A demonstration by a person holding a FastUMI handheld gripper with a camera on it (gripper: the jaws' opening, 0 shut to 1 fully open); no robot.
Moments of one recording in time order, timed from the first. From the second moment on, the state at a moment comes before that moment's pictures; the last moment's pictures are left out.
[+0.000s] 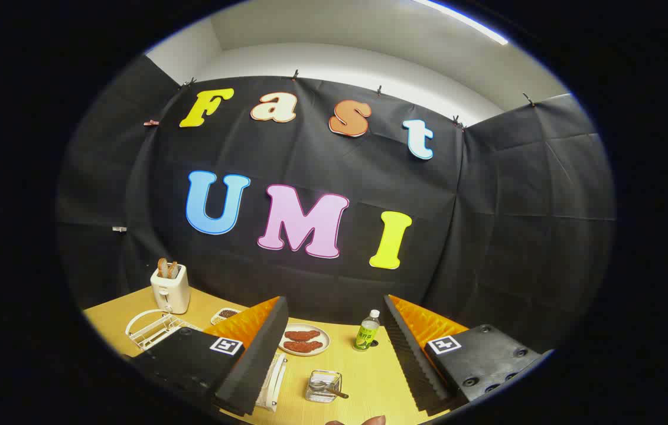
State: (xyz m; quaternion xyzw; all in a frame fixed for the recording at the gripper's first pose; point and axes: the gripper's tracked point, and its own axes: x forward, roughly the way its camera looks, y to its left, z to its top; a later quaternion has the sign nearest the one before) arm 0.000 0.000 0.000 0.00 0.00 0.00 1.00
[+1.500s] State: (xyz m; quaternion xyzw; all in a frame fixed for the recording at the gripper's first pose) arm 0.050 0.082 -0.110 0.08 0.21 0.06 0.97
